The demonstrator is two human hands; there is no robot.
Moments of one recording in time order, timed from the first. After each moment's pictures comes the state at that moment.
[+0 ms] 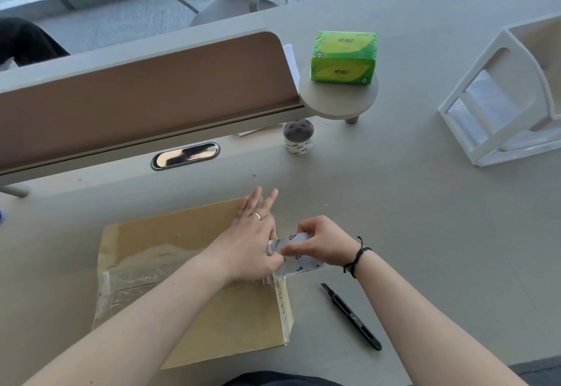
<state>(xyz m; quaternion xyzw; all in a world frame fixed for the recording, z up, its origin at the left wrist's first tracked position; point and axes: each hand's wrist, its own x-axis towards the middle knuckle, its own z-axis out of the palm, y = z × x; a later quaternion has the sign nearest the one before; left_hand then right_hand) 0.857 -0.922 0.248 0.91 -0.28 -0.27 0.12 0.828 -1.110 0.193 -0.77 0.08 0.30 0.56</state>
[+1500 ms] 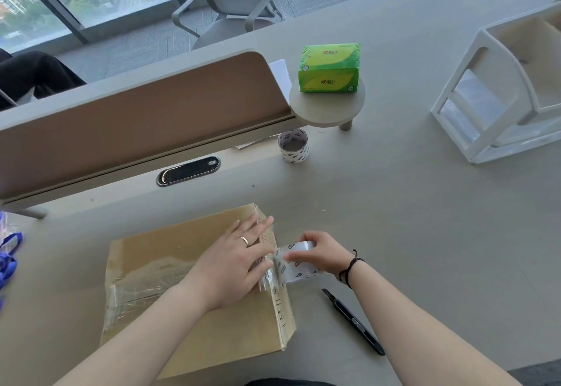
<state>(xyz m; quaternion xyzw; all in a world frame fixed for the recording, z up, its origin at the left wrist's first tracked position) 0.837 -0.892 0.246 0.91 -0.37 -0.18 0.06 0.814 -1.117 0.140 -0.70 0.13 0.31 0.63</state>
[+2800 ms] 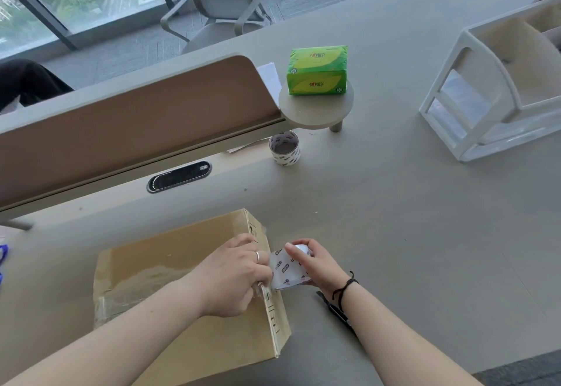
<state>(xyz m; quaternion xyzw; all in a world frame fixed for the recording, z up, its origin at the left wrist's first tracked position) 0.840 -0.907 0.255 0.84 -0.51 -0.19 -0.04 0.788 -1.101 0.135 -0.56 0.27 0.25 0.75</state>
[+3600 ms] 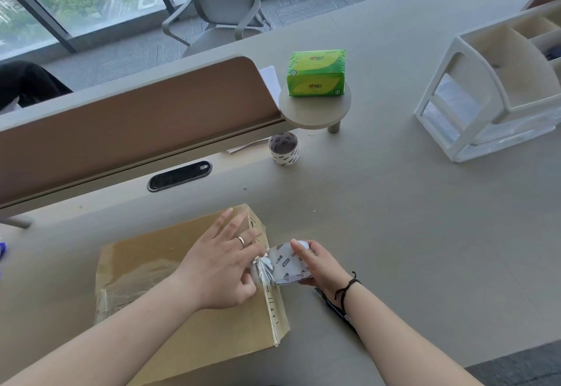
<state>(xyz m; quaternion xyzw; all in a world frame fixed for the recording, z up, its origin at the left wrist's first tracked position) 0.836 -0.901 0.264 0.88 -0.43 -0.13 -0.14 0.777 -1.102 0.145 -0.55 0.28 0.25 0.75</state>
